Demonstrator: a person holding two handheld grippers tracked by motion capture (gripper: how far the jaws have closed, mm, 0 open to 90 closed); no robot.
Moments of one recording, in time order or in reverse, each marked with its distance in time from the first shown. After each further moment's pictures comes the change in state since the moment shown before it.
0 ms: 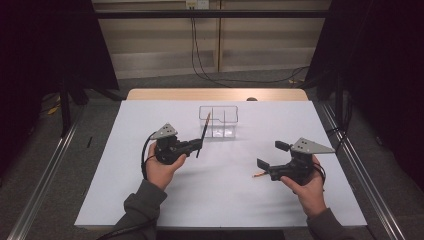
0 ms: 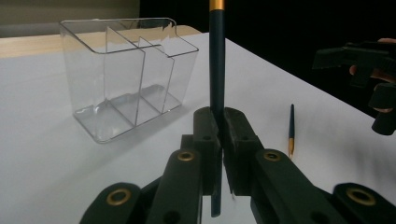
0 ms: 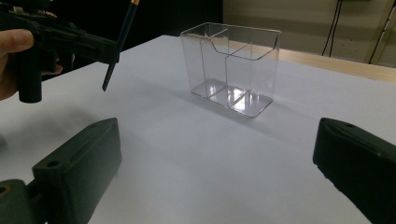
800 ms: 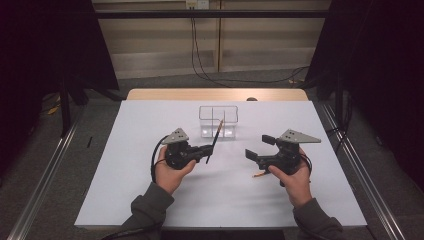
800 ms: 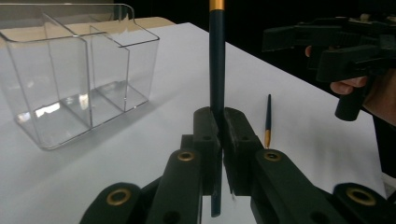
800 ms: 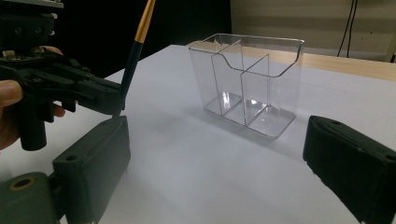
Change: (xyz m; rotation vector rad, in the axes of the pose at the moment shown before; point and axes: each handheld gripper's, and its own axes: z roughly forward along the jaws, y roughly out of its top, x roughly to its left) left arm -0.020 -0.005 0.018 0.030 -0.073 0.038; right arm 0.004 0.015 0.034 -0.010 0.044 0.069
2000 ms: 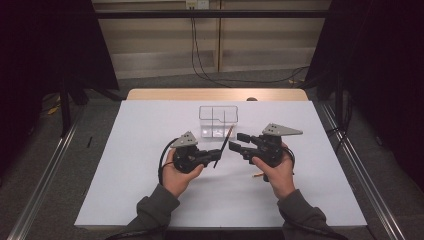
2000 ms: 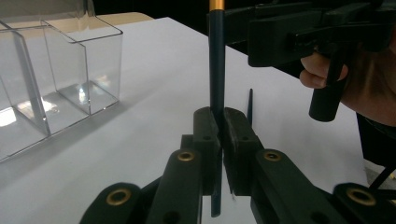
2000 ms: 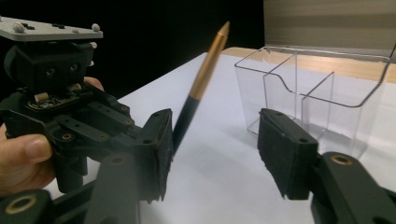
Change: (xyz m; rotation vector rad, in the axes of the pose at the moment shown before) left arm -0.014 -0.003 0.015 0.017 -0.059 0.024; right arm 0.021 0.016 0.037 -0.006 0.131 0.030
